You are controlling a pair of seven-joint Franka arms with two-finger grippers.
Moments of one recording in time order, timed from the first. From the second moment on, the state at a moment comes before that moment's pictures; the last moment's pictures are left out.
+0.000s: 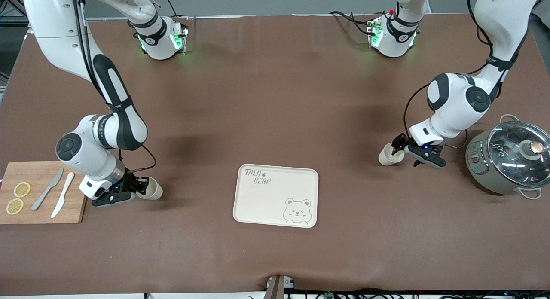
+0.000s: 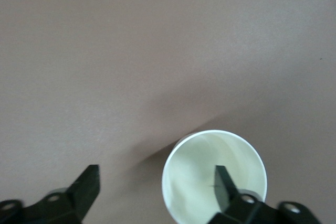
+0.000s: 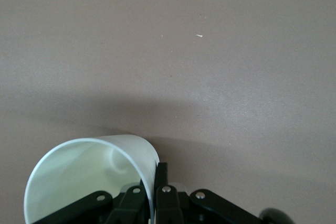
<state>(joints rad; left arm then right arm) 0.50 0.31 -0.57 -2.28 0.03 2.71 0.44 0.10 0.57 -0.07 -1.85 0.19 2.58 -0.29</state>
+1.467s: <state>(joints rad) 0.00 0.19 -0.20 -1.68 0.05 1.92 0.00 0.10 0.59 -0.07 -1.85 0.19 2.61 -0.29</state>
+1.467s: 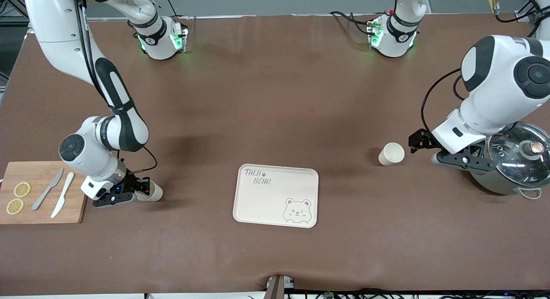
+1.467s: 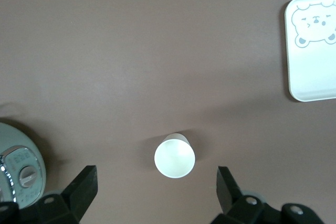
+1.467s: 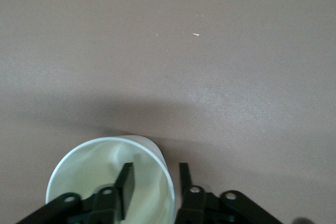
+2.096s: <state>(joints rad) -0.07 0.14 -0.19 -1.46 0.05 1.63 -0.05 0.09 0.59 -0.07 -1.82 0.19 2.57 -0.29</state>
